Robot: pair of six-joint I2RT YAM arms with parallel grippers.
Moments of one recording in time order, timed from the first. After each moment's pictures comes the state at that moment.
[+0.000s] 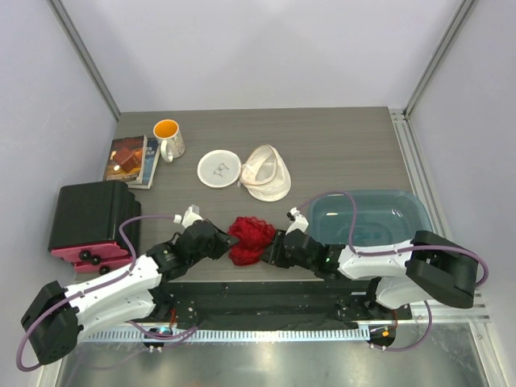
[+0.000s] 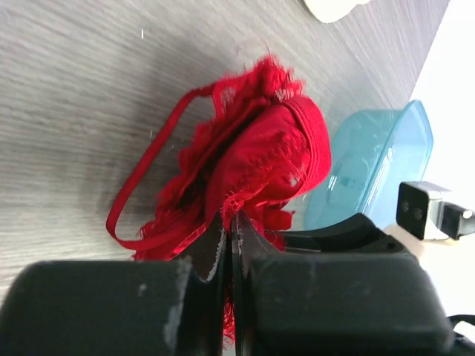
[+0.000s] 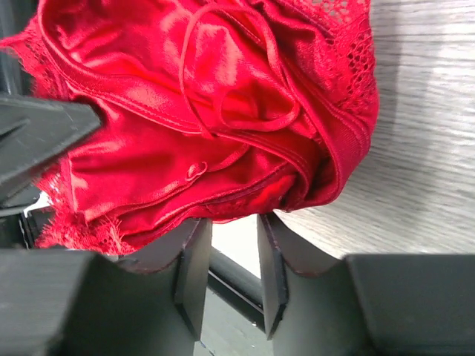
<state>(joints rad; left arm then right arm) -0.85 0.88 0.36 -0.15 -0.22 -1.41 1.11 1.34 0.42 0.30 0.17 1.13</state>
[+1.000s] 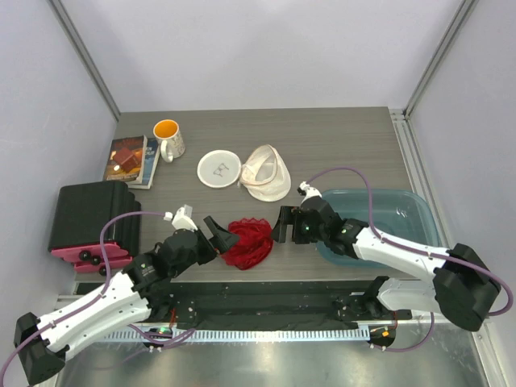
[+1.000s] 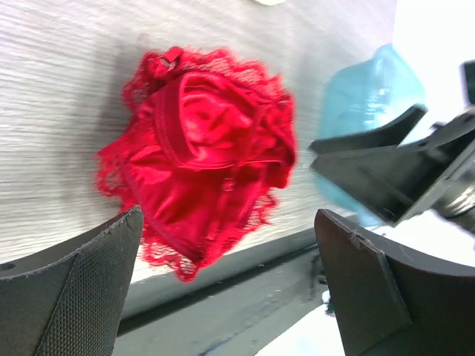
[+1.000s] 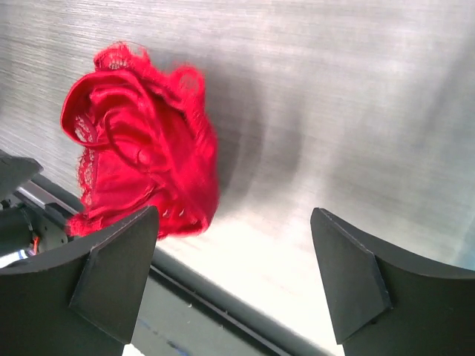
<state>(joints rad) -0.89 0.55 0.36 -0.33 -0.25 -1.18 0.84 1.16 0.58 -0.14 0.02 0.78</state>
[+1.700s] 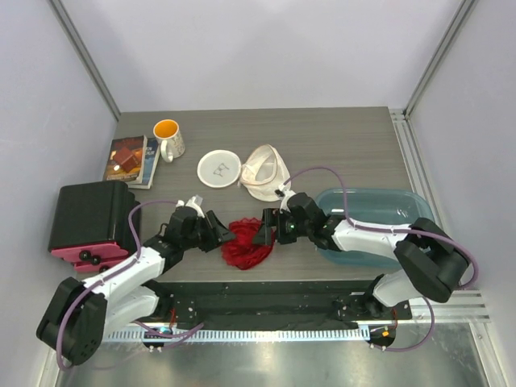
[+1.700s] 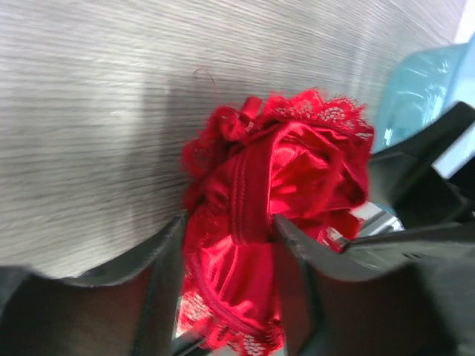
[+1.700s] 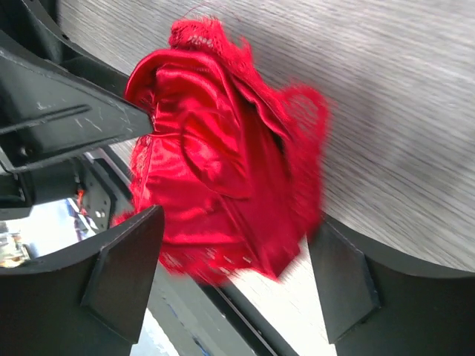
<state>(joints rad) -0.49 1.00 0.32 -0.01 0.22 -0.94 0.81 1.43 0.63 0.13 -0.29 0.71</state>
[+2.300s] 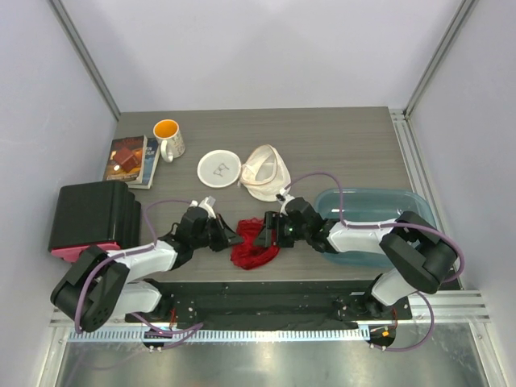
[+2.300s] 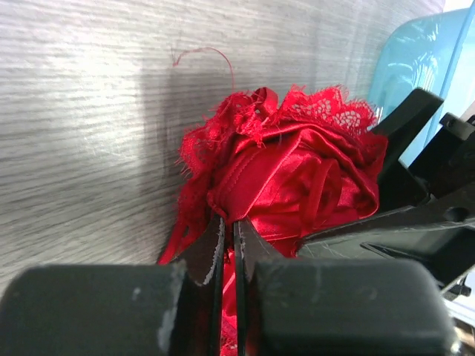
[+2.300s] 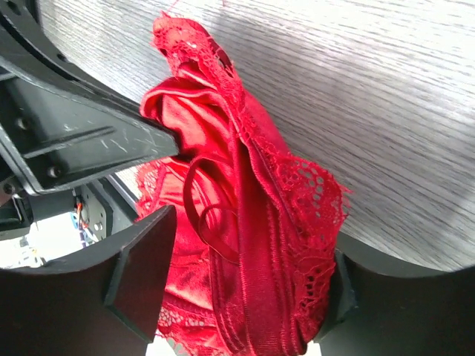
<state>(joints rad) -0.56 1.24 0.29 0.31 0.29 -0.99 0.82 1.52 0.59 0.25 -0.29 0.82</state>
